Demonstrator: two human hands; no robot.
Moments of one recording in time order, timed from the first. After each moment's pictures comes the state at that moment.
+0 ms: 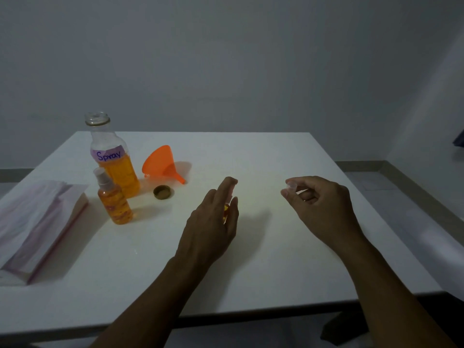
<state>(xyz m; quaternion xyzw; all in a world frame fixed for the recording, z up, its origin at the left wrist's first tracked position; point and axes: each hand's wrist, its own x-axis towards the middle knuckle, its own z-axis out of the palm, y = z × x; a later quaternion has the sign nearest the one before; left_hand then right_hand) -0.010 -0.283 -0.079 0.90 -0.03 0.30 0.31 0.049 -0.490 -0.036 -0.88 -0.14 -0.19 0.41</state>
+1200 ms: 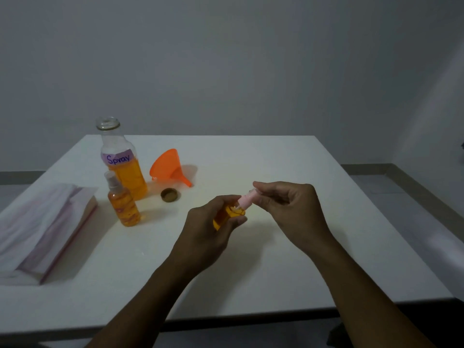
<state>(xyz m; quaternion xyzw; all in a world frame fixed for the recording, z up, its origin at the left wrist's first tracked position) -0.023 -0.262 -0.071 0.88 -0.05 0.23 0.42 0.030 -0.436 -0.032 -0.79 -0.20 -0.06 0.58</state>
